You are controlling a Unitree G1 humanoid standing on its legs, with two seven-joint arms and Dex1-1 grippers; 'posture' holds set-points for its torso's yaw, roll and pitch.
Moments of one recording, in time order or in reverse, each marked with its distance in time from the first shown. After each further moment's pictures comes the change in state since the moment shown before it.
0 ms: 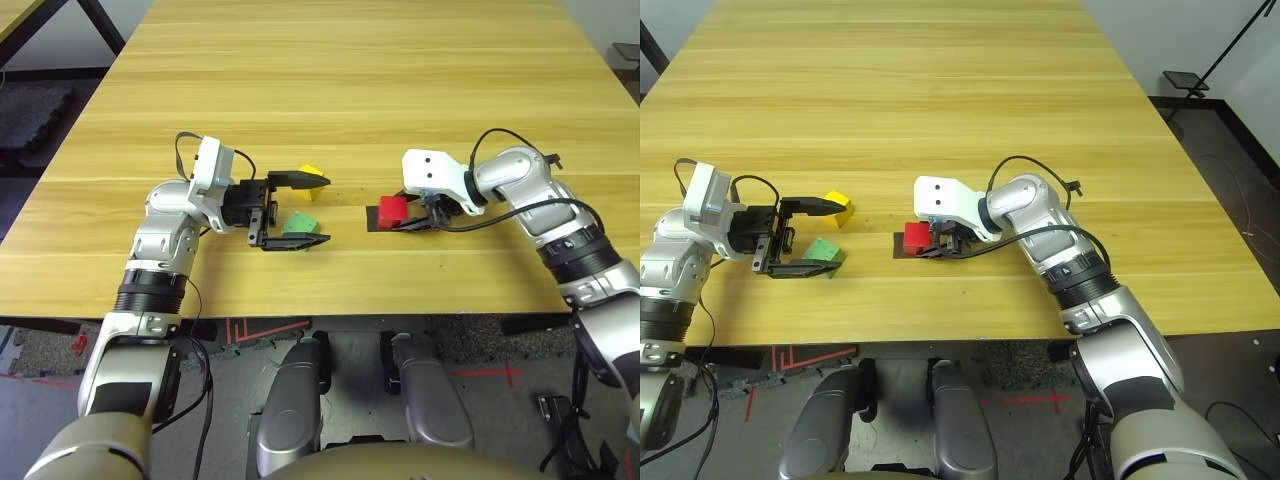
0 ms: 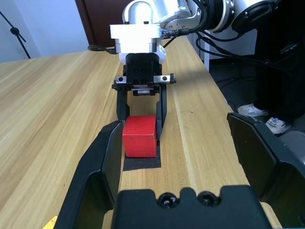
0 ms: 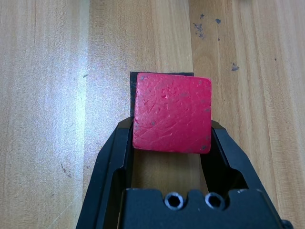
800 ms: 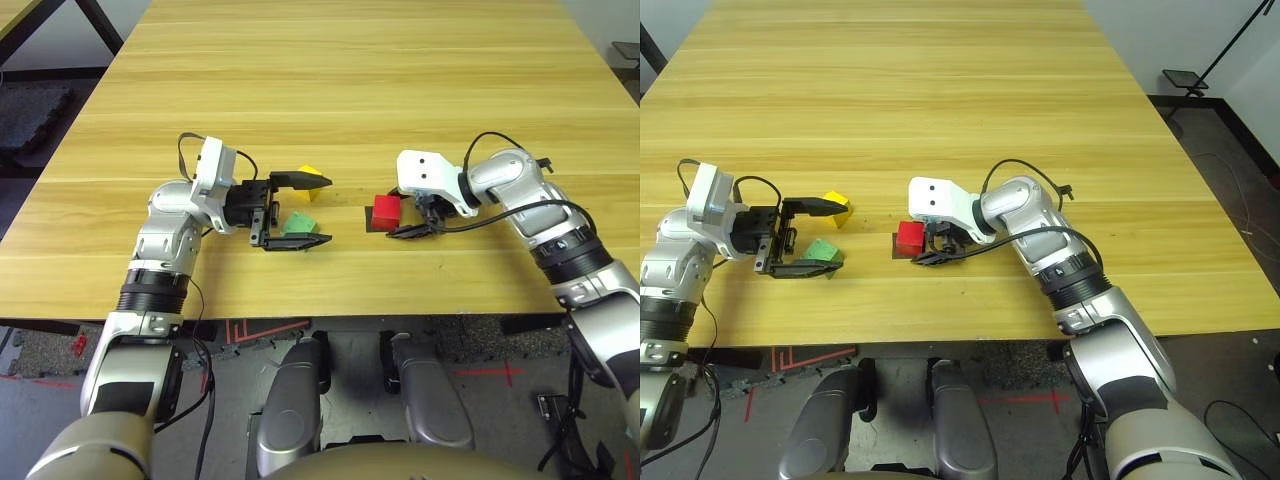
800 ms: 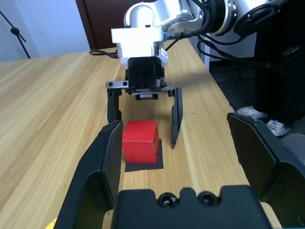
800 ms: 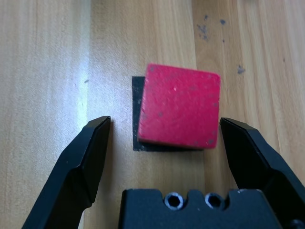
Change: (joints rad) left arm -0.022 -0.016 -0.003 0.027 0.005 0.000 -0.001; right arm -0.010 0.013 -0.001 0.032 -0.001 0.015 0.013
